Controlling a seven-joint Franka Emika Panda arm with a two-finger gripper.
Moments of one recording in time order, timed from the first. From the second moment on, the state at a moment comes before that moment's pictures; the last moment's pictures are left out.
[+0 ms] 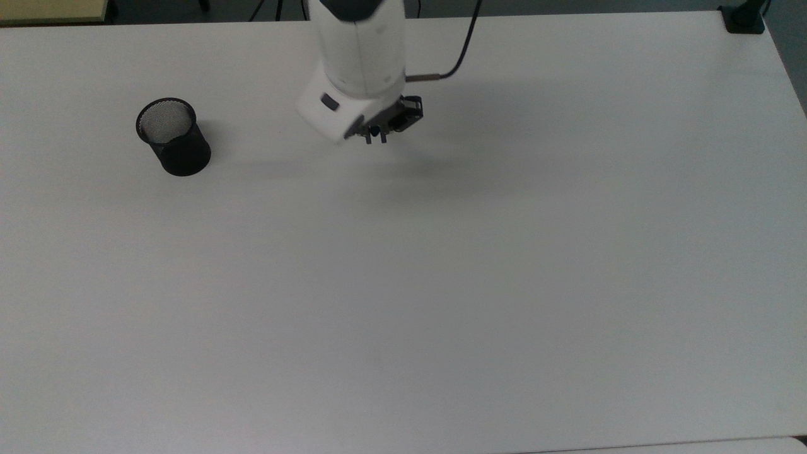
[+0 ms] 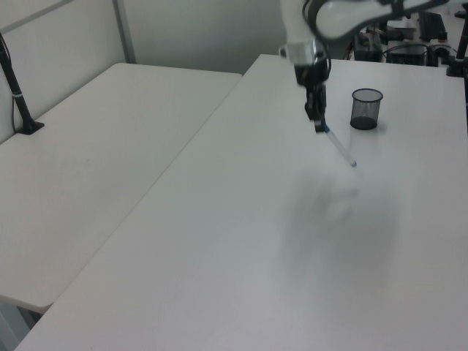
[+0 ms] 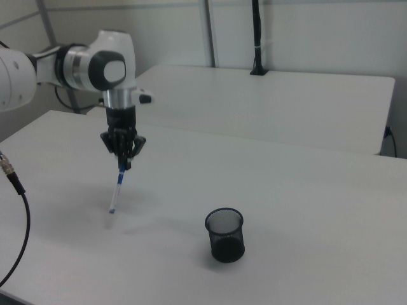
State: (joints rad) arm 0.23 0.35 -0.12 -1.54 0.06 1.66 -0.02
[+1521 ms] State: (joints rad) arm 0.20 0.09 -0.15 -1.65 -0.01 1.68 0.13
